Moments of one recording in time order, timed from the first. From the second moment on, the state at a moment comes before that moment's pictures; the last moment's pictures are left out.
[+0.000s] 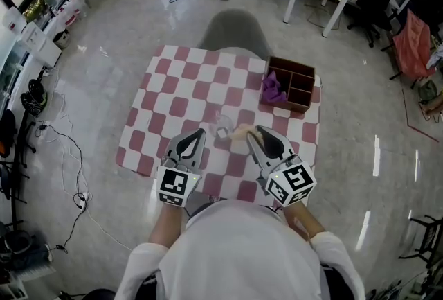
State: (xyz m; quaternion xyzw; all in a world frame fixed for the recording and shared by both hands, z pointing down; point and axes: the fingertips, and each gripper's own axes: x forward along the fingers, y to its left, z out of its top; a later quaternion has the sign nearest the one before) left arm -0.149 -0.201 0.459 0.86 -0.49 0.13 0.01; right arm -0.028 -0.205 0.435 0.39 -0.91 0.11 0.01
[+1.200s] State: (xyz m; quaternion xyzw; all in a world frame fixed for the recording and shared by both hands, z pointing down) left arm -0.155 -0.191 0.436 0.85 -0.50 0.12 0.00; right arm -0.036 -0.211 0.441 0.39 -0.92 0.11 0.03
